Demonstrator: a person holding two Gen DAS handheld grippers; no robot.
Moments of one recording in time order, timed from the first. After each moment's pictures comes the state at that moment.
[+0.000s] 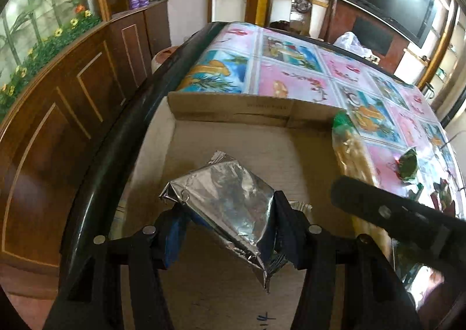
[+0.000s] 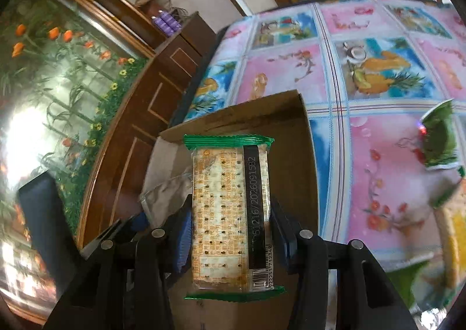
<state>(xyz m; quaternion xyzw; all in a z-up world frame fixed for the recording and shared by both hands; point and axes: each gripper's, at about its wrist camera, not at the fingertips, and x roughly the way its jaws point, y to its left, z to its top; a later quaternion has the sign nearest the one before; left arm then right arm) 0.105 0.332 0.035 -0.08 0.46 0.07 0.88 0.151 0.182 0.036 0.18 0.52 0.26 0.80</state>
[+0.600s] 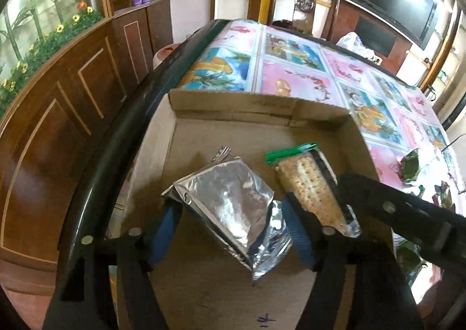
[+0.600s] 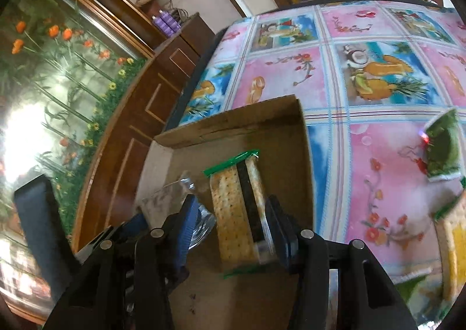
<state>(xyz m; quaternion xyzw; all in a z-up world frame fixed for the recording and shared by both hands) 0.103 0.330 0.036 -0.08 0.46 0.07 0.88 0.141 0.167 0.049 0.18 0.49 0.29 0.80</state>
